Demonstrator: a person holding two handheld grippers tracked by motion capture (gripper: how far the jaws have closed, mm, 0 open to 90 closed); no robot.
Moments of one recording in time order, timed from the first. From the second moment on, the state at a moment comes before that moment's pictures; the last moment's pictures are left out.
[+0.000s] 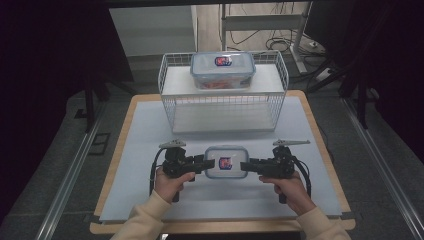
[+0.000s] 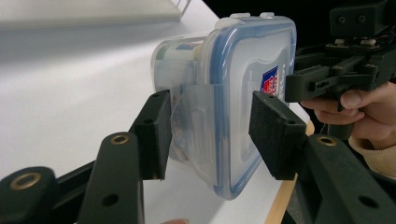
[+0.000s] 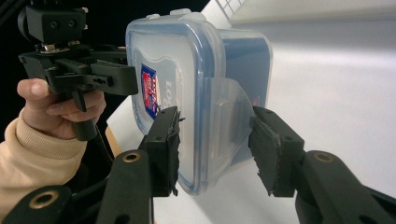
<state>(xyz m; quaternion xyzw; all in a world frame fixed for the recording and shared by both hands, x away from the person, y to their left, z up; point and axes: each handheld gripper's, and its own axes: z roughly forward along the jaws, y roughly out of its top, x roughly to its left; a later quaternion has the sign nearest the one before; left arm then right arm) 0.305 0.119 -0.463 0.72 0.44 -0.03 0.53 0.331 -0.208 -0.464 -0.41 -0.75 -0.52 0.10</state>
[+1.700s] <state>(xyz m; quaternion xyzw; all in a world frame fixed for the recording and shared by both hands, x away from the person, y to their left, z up) 0.403 0.137 -0.314 0.72 0.39 0.03 0.57 0.427 -0.190 -0.317 -0.35 -0.74 -0.57 0.02</state>
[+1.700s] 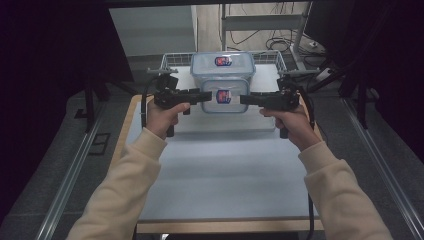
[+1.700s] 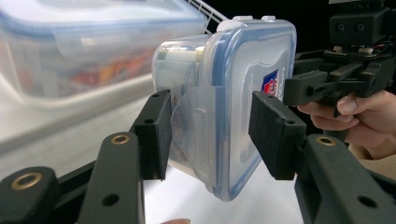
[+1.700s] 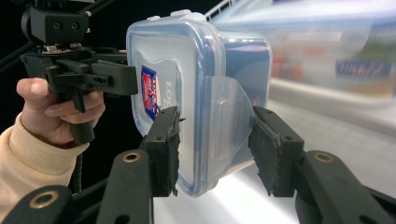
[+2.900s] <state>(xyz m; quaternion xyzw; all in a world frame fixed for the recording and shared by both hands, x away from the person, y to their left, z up) 0.474 0.145 -0.264 0.72 0.40 0.04 0.57 0.500 -0.182 -0.271 -0.35 -0.74 -0.58 0.03</state>
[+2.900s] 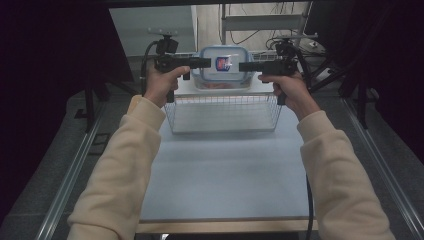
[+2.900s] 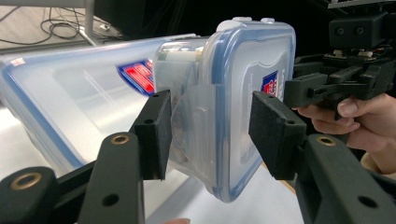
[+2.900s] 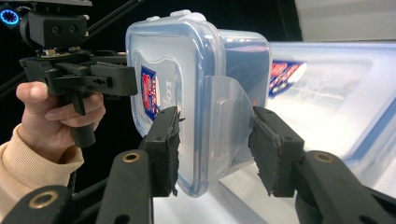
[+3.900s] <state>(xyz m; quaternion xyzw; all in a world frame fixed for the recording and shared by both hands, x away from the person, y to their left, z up) 0.533 0.150 -0.280 0.66 0.46 -0.01 0.60 0.565 -0.174 -0.272 -0.41 -0.71 -0.56 0.07</state>
